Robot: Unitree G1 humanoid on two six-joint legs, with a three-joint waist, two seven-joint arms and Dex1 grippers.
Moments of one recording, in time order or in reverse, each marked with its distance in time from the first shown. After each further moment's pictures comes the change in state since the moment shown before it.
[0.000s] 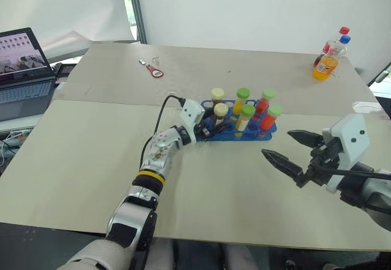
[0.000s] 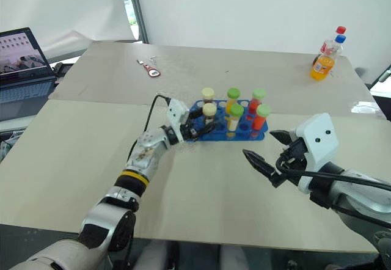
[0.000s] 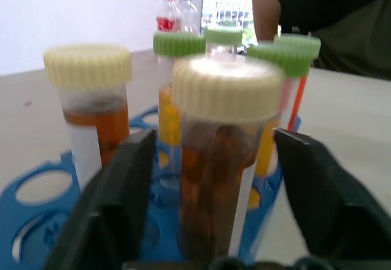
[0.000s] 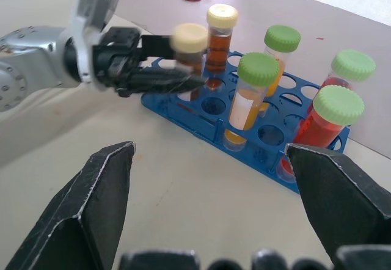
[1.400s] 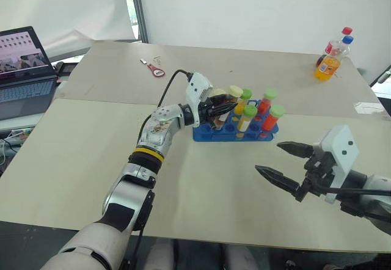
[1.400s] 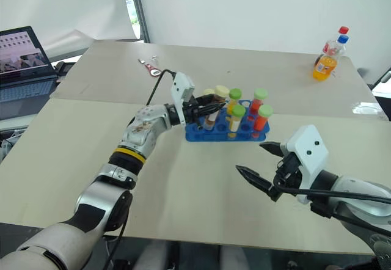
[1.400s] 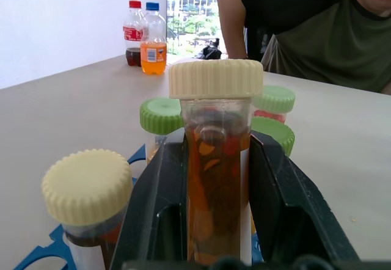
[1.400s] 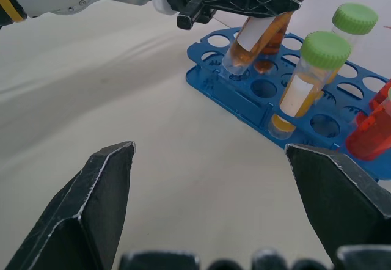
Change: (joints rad) left arm -0.232 0.026 -0.034 0.050 -0.100 0.196 -0.074; right arm 0.051 0.008 0.002 -0.030 -0.093 0.002 0.215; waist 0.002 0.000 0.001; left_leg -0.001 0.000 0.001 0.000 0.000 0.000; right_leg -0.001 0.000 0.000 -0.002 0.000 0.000
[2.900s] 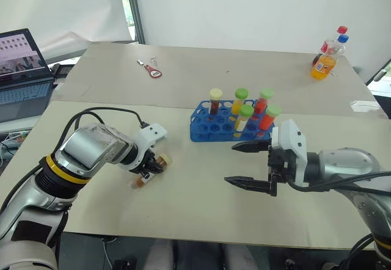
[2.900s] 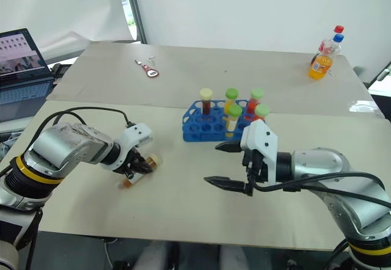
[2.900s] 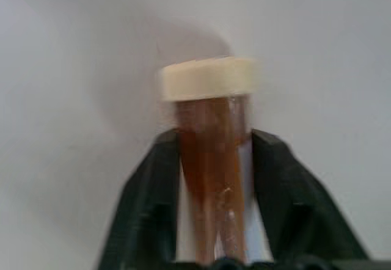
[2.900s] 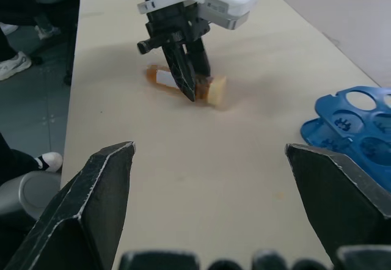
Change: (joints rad) left arm 0.188 0.727 -0.317 -0.988 -0.230 1.468 0.178; right arm -0.380 0.064 0.440 0.228 -0.274 -0.134 0.450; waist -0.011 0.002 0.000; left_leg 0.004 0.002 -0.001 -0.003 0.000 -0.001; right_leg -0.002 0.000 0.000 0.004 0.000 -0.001
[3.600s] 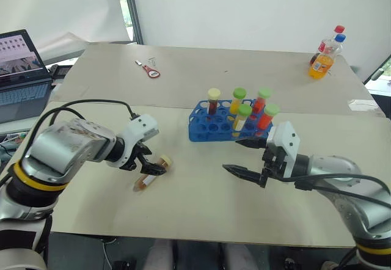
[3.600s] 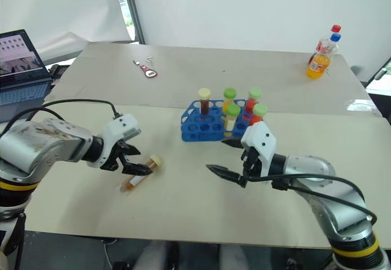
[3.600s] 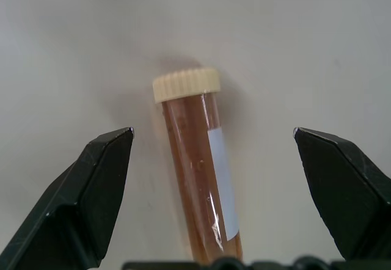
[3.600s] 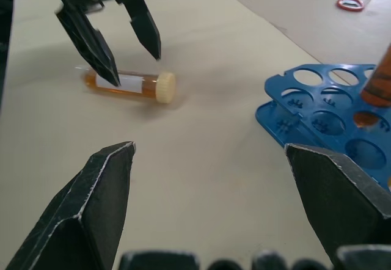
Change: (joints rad) left arm 0.042 0.070 0.125 -0.089 -0.030 0.012 -0.101; right arm 0.017 0.090 0.065 0.095 -0.137 -0.089 -0.047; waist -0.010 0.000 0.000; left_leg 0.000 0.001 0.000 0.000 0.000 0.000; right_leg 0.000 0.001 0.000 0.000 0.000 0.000
